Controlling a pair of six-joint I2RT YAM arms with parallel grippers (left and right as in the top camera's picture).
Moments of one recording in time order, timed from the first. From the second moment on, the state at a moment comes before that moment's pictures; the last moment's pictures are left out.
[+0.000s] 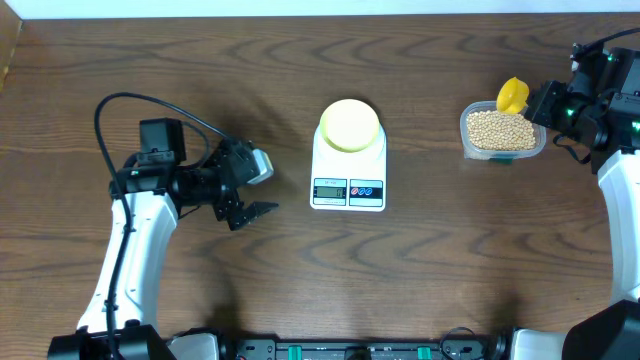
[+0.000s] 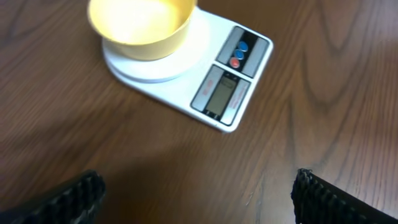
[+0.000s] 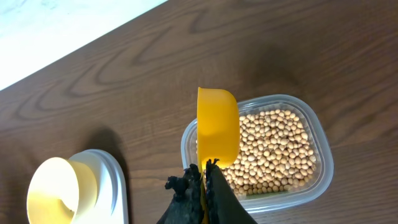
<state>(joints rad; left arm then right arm) 0.11 1.39 0.96 -0.81 0.80 1.18 -0.22 1.51 1.30 -0.62 -0.31 0.22</state>
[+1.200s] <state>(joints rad) 0.14 1.39 0.96 -0.80 0.77 1.09 -0.22 1.51 1.30 -0.63 -0.31 0.22</state>
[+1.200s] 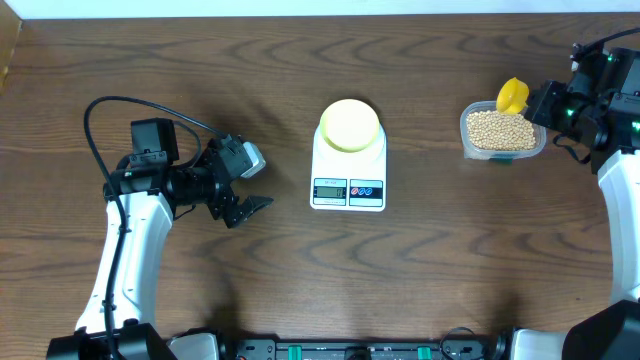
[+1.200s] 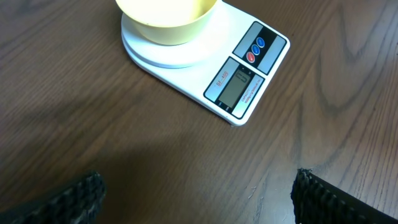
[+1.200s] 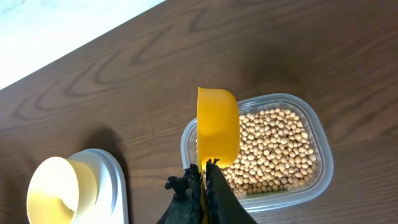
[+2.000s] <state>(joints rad) 0.14 1.39 0.96 -0.80 0.76 1.09 -0.21 1.51 1.48 -0.88 -0.22 0.19</state>
